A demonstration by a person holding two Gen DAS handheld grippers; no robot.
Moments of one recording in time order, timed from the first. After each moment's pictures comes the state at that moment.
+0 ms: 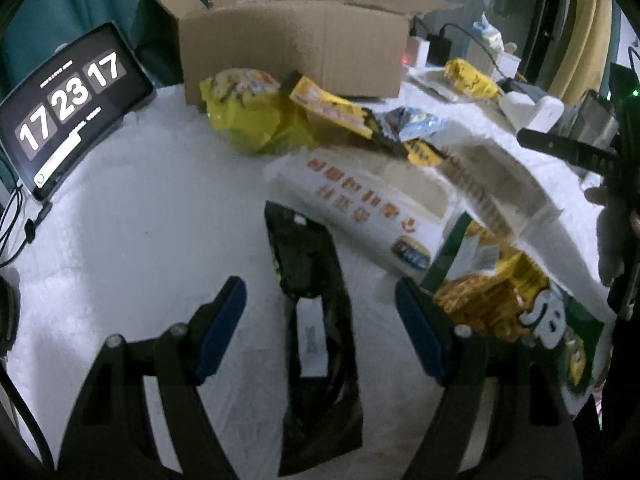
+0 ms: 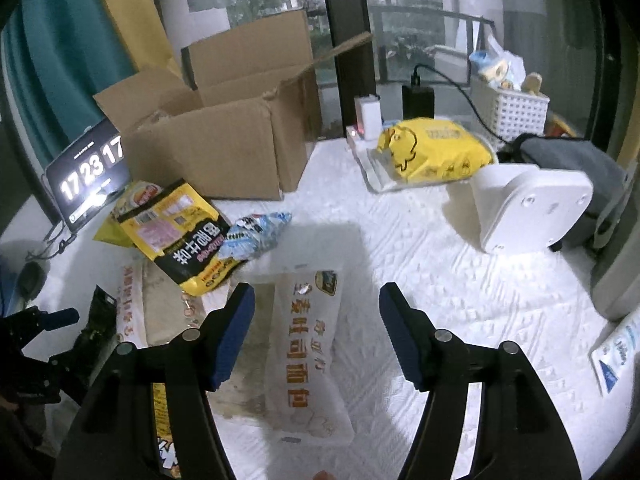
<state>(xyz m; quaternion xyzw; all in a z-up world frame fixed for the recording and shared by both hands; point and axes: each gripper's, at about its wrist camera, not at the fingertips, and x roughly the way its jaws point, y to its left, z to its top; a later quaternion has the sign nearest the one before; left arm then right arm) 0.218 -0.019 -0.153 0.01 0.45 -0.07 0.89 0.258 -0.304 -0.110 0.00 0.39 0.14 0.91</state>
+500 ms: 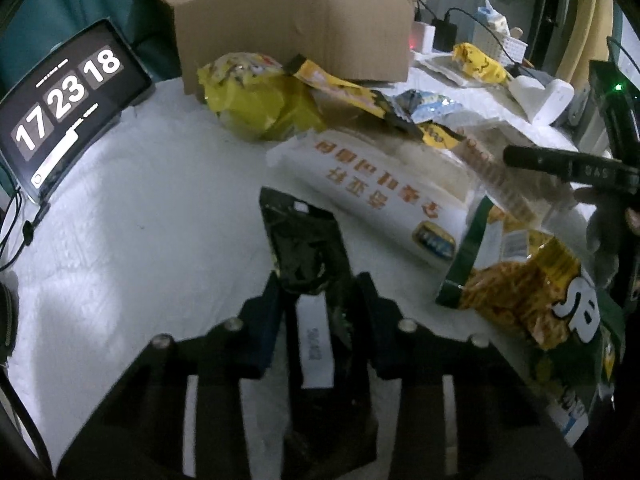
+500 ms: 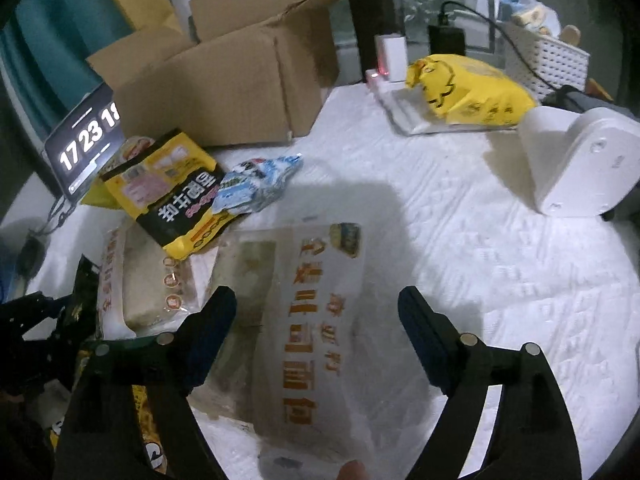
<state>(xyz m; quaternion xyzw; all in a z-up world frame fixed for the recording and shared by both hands) 0.224 -0.016 -0.168 0.03 0.46 -0.07 0.89 0.277 -0.288 -0.155 0.00 0.46 0.18 0.87</state>
